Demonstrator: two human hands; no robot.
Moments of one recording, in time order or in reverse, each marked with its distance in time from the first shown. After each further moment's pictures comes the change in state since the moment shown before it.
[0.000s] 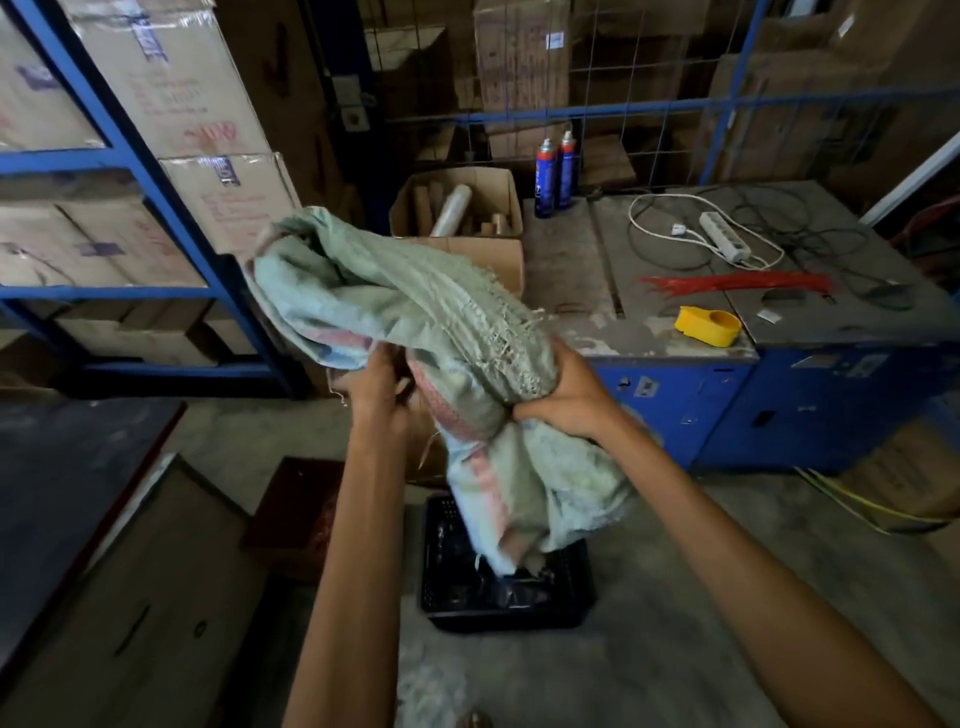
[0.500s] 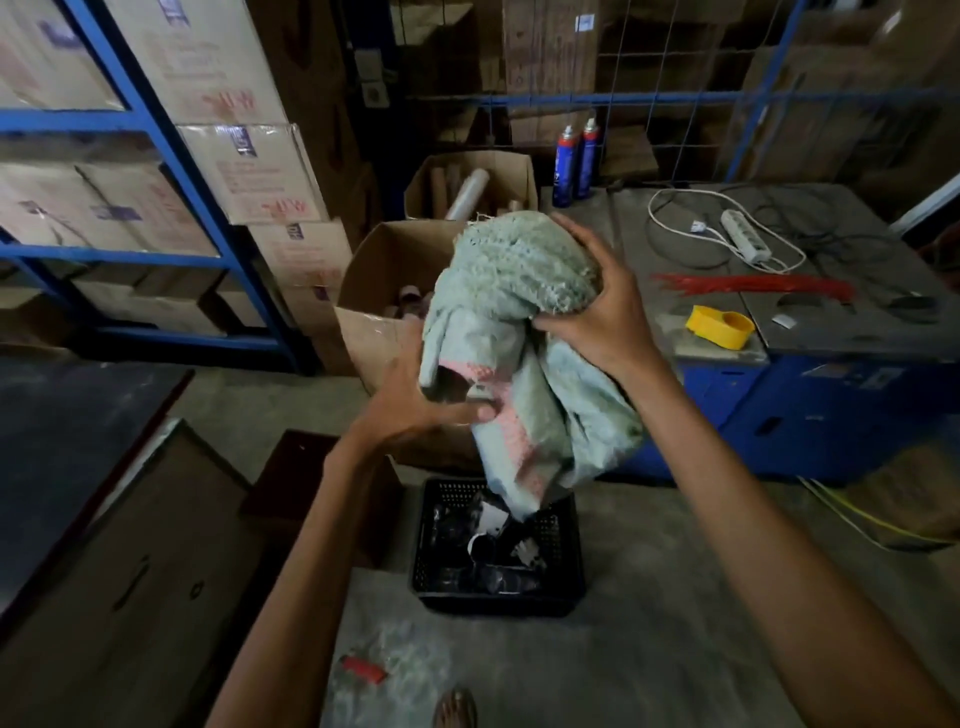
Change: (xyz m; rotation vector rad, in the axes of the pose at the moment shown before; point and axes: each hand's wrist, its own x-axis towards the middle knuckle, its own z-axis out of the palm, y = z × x) left_hand -0.024 -0.010 -0.033 1.137 -0.667 0.470; right_hand 0.005 -0.058 -0.047 0.177 0.183 -0.470
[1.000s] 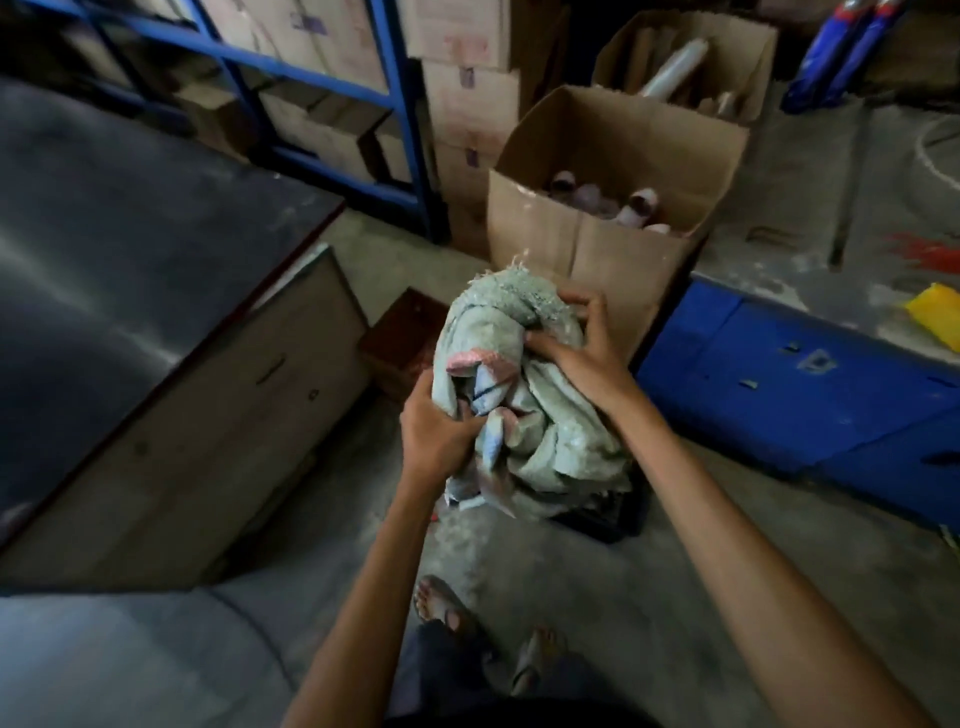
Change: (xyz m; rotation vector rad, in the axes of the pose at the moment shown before) left_hand -0.180 -0.094 0.039 -0.150 0.719 -0.530; right_hand -0.106 0.064 0.164 0.115 -0.493 0.522
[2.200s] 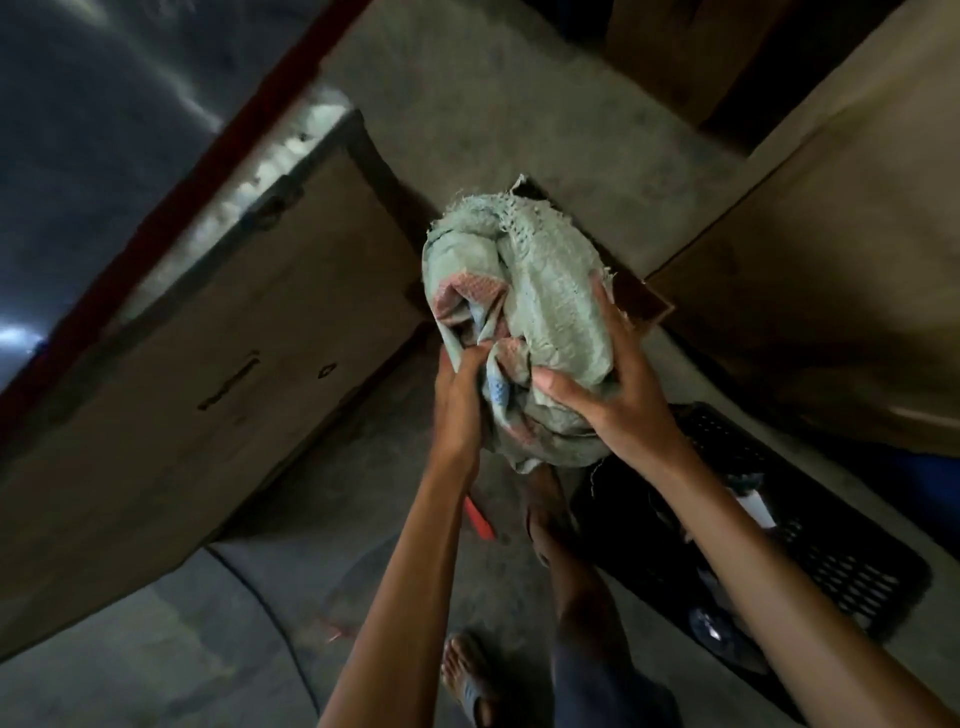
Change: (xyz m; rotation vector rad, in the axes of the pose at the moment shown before) left_hand 0.471 -0.330 0.004 -0.406 0.152 -0.664; right_hand 0.428 0.252 0.309 -0.006 -0.349 0.145
